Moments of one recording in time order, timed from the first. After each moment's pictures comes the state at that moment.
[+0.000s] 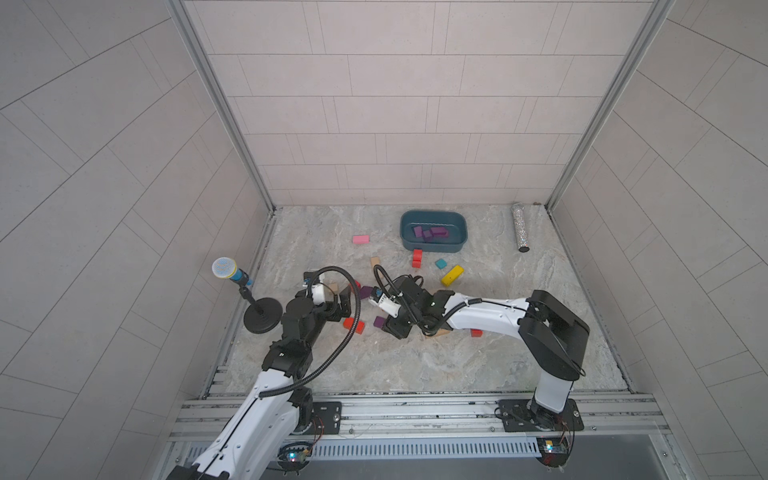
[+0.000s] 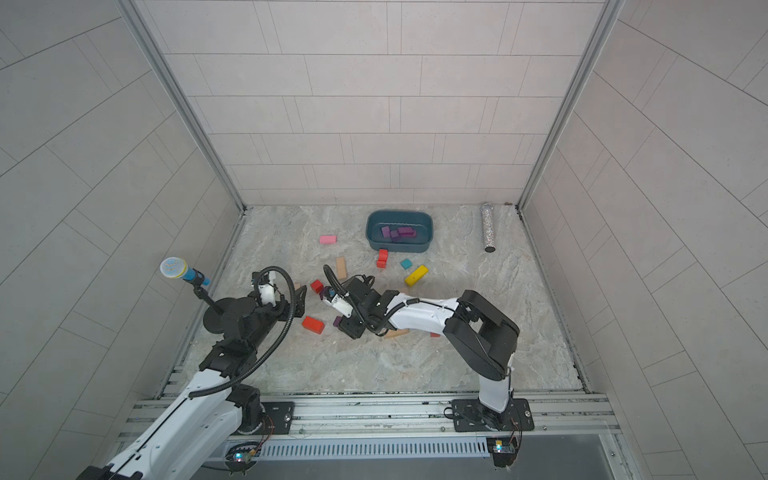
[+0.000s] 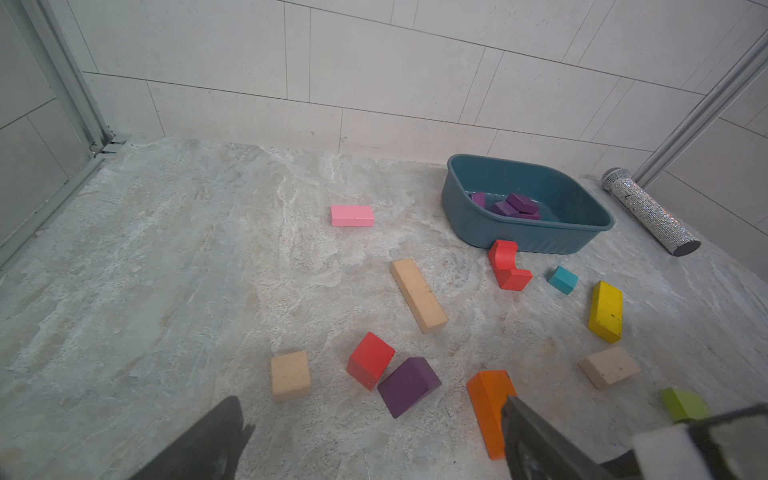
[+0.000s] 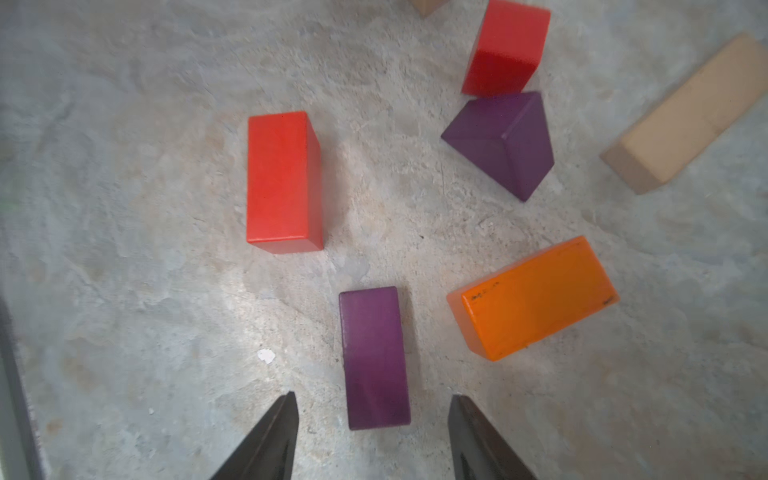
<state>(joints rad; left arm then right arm) -0.21 0.68 0.25 0.13 0.01 -0.18 0.93 1.84 1.15 -0.24 -0.10 -0.07</state>
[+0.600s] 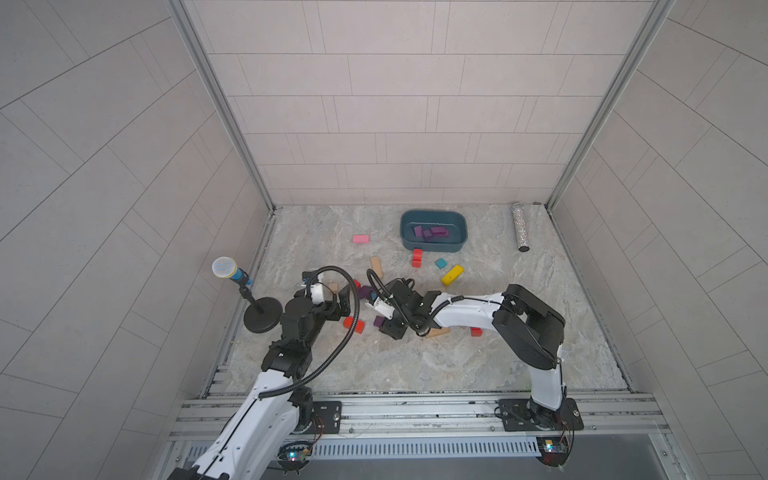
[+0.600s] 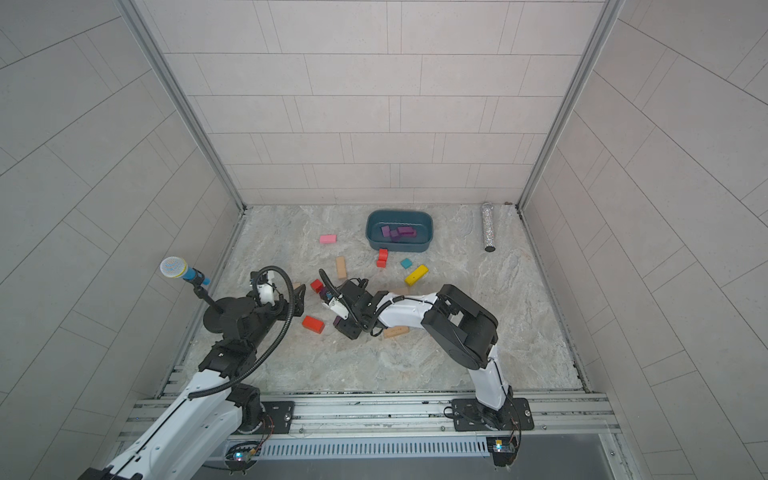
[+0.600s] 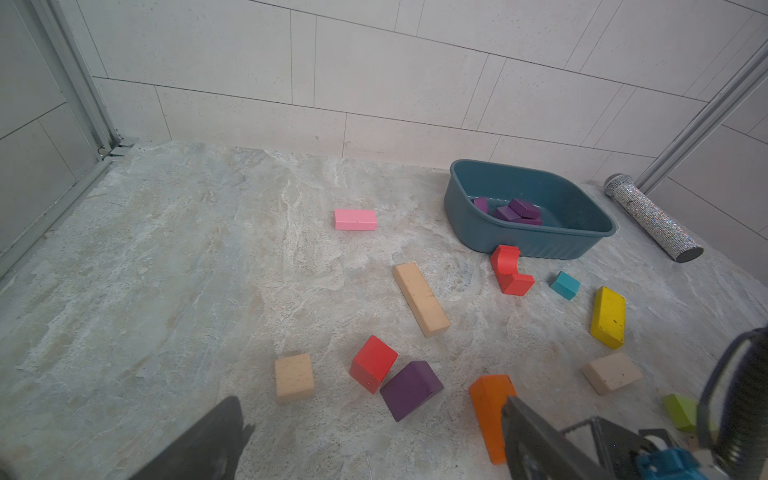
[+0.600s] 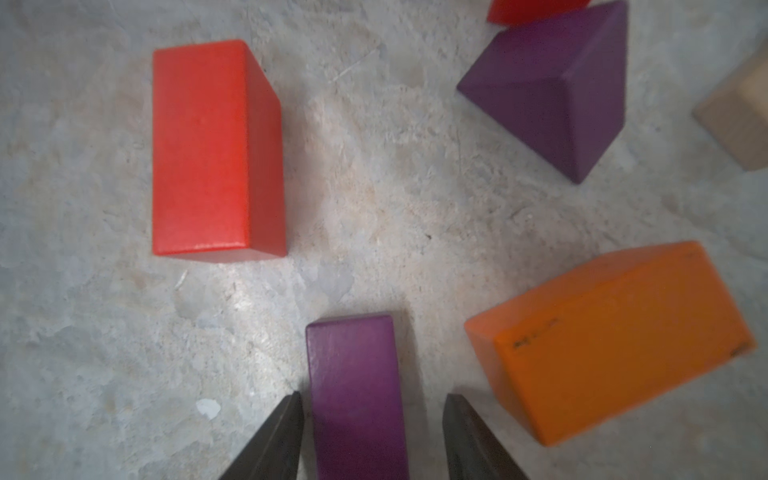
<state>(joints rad) -0.21 0.67 0.25 0.13 0.01 -0.19 0.93 1.96 1.20 -0.22 -0.09 -0.07</state>
